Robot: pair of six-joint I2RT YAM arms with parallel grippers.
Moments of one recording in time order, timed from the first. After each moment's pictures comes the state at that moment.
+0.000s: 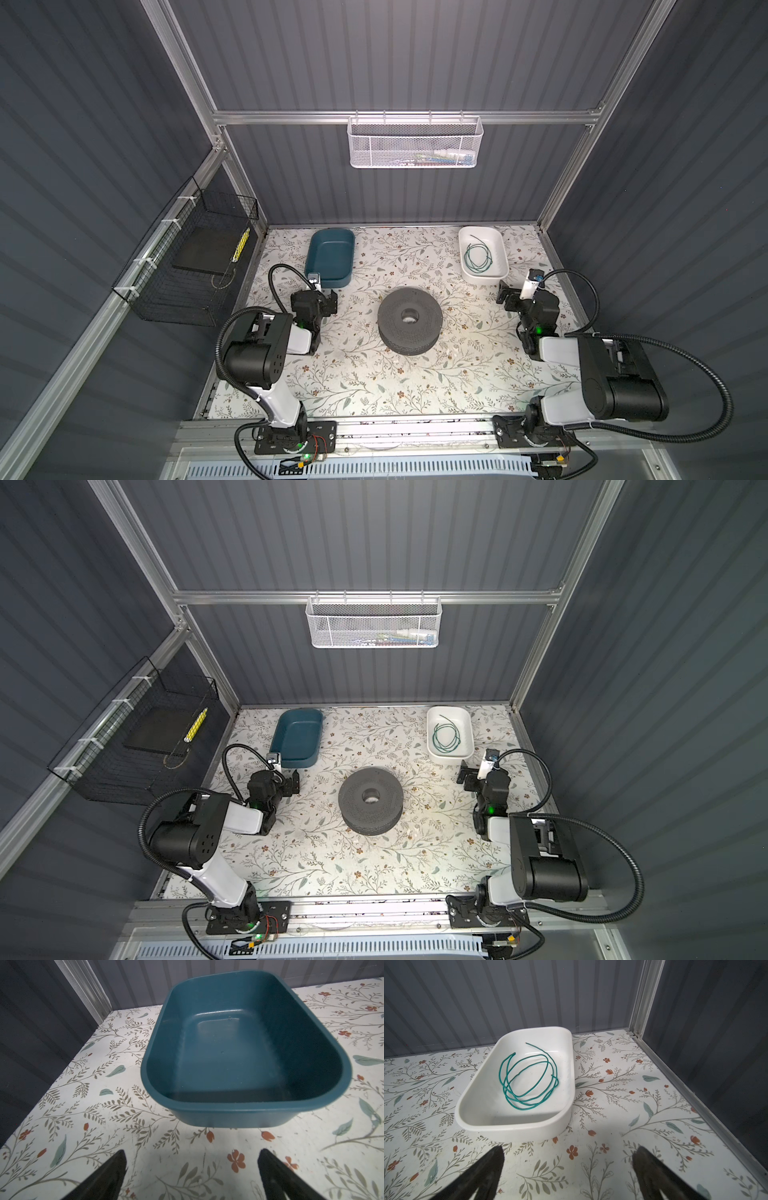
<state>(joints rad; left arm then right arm) -0.12 1.71 0.44 0.85 -0.19 0.07 -0.07 1.45 0.33 0.86 -0.01 0.05</state>
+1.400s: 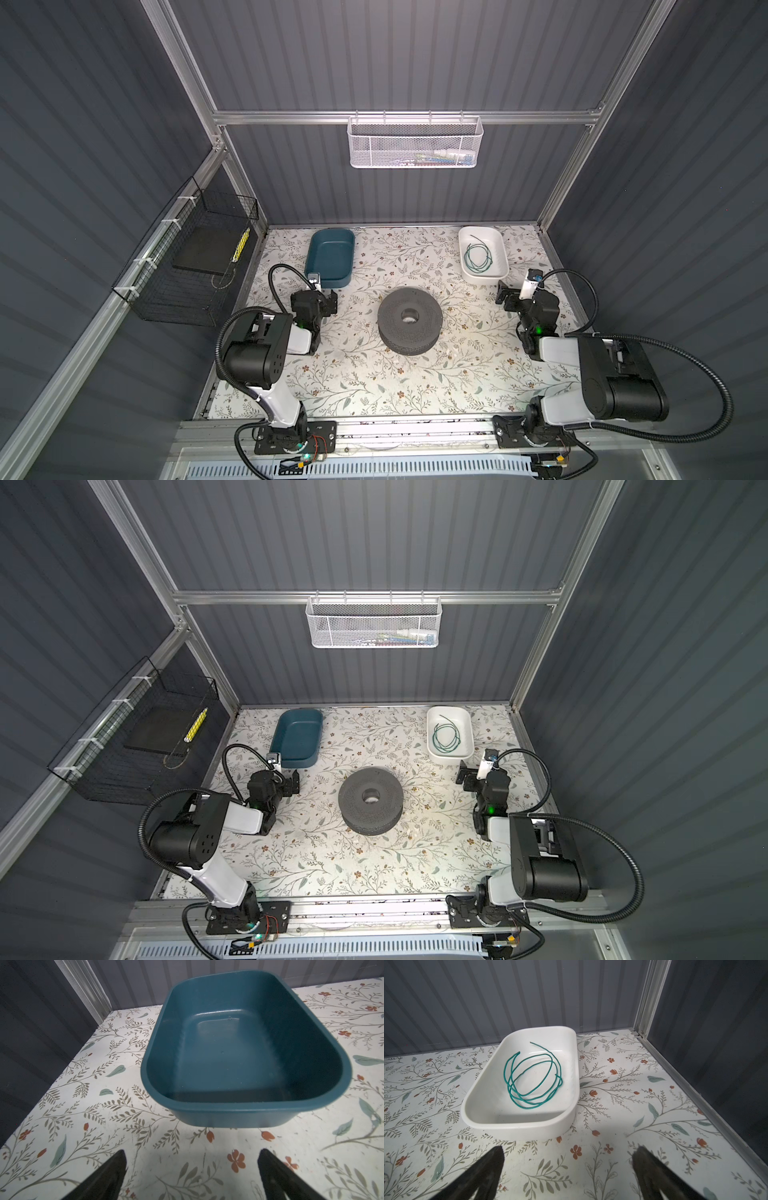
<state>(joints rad) -0.12 1.71 0.44 0.85 -0.19 0.07 -0.07 1.45 0.33 0.86 -0.03 0.05</state>
